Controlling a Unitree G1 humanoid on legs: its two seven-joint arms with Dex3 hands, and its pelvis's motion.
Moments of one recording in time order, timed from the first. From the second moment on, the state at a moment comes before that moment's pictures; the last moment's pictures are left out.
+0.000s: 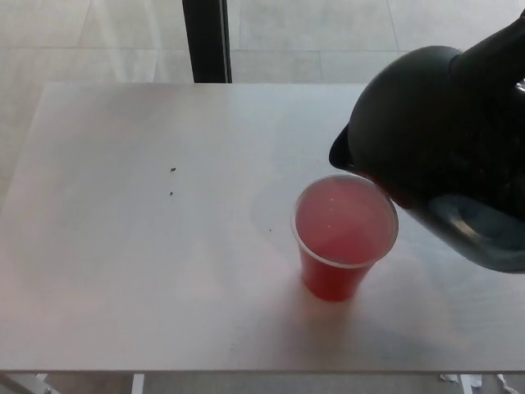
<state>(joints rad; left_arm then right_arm) -0.14 0.76 0.39 1.26 -0.17 -0.03 -0.36 -0.45 -0.63 -0.08 -0.39 -0.29 0.53 0.22</state>
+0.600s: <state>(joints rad) -0.16 0.76 0.39 1.26 -0.17 -0.03 -0.36 -0.39 -0.63 -0.12 -0.36 -0.25 0.44 0.25</state>
